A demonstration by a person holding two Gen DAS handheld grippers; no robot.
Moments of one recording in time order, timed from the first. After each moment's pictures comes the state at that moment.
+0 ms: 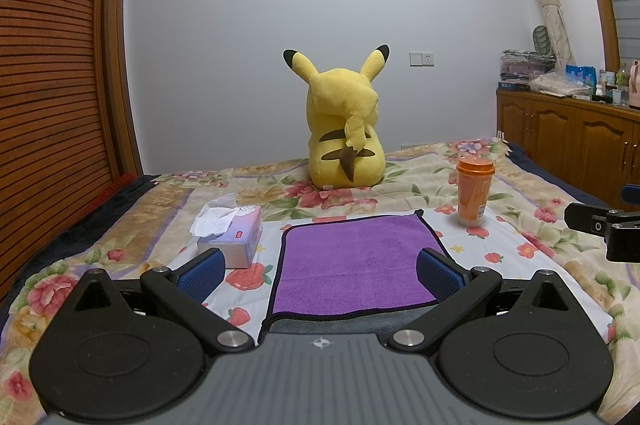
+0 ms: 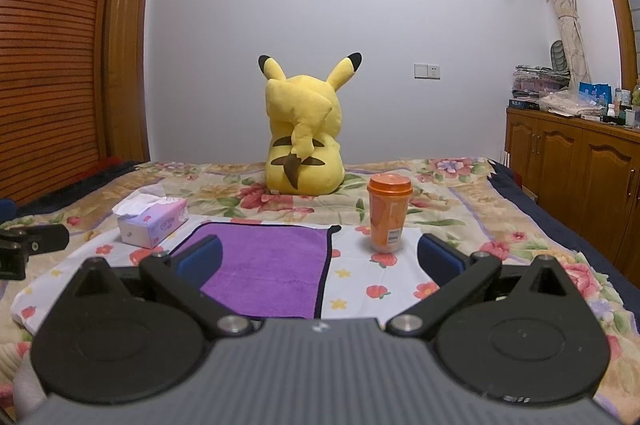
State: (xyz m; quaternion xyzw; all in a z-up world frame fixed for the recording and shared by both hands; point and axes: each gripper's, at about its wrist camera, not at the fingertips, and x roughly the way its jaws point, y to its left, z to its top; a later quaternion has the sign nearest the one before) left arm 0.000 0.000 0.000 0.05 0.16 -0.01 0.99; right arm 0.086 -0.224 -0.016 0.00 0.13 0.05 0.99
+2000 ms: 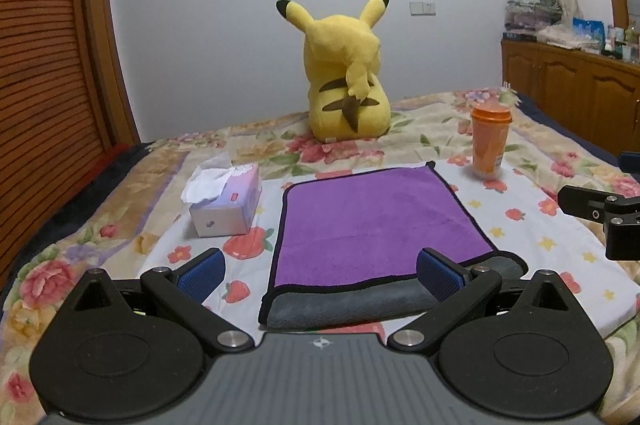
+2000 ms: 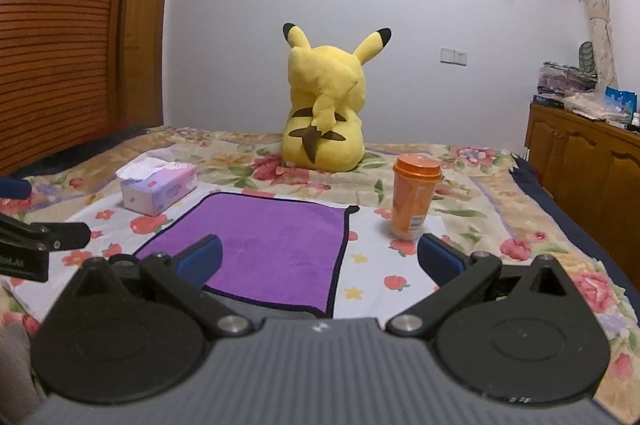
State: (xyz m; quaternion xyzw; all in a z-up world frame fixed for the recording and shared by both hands) left arm 0.047 0.006 -0.023 0.08 0.23 0.00 0.97; right arm 0.119 -0.202 -0.029 -0.04 0.17 0.07 0.98
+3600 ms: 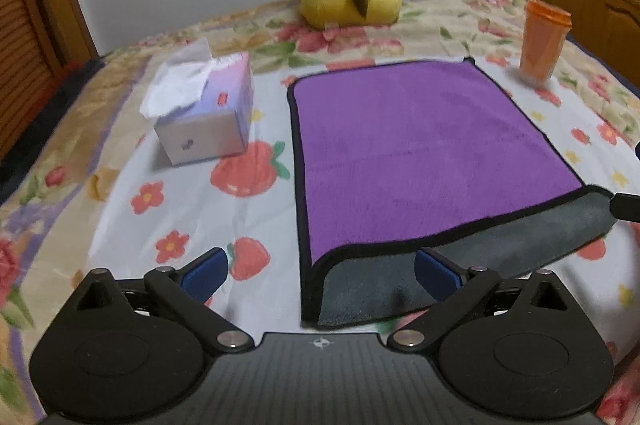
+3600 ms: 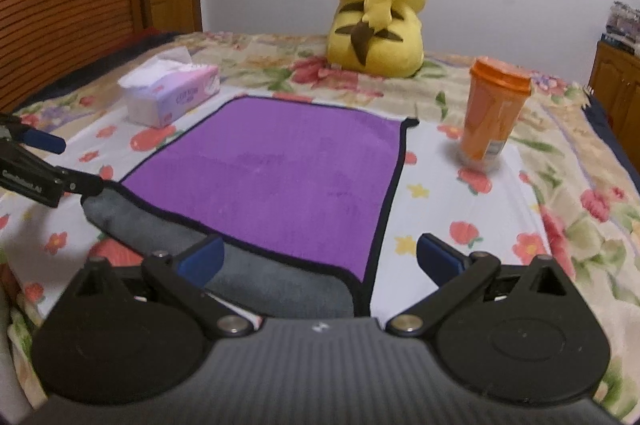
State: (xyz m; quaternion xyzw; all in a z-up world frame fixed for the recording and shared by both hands) left arm 0.176 0.076 -0.089 0.08 0.39 -0.04 0.91; right arm 0.210 -0.190 -0.083 -0.06 0.32 0.15 0.93
